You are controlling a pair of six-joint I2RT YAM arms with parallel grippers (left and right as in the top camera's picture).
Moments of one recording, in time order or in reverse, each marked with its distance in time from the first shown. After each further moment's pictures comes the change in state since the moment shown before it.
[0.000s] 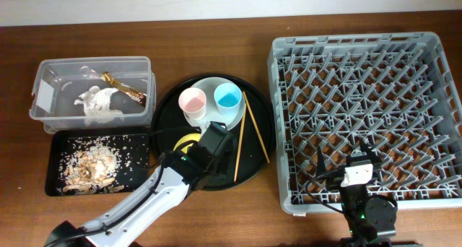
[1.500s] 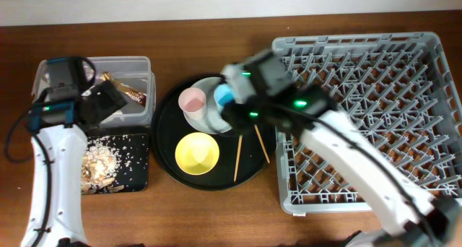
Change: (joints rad) left arm 0.866 0.041 0.499 -0.356 0.017 0.025; right arm 0.587 1.638 1.567 -0.770 -0.213 0.252
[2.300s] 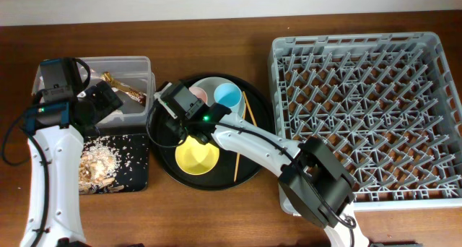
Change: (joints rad) left arm 0.021 0.000 0.000 -0.003 0.008 0.003; right arm 0.194 0.500 0.073 0.457 0.304 -0.122
